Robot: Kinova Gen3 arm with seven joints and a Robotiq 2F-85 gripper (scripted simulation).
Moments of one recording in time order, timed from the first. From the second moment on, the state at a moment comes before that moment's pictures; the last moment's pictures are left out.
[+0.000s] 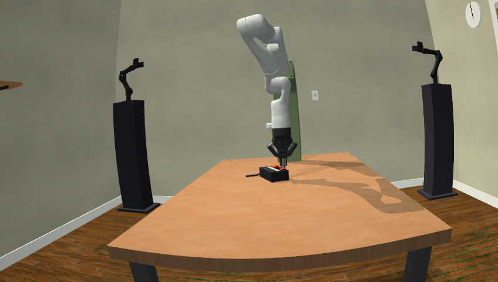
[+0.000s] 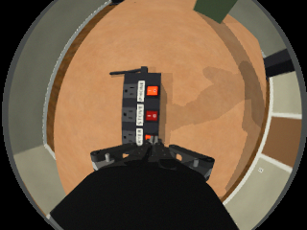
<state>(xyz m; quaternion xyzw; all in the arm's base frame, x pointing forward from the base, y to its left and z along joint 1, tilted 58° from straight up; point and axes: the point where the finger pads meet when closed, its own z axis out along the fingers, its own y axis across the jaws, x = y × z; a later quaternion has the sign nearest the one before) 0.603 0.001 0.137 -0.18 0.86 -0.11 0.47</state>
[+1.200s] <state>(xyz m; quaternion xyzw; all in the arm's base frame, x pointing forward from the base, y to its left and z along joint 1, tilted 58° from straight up) 0.607 0.002 0.134 -0.18 0.86 -0.11 0.47</state>
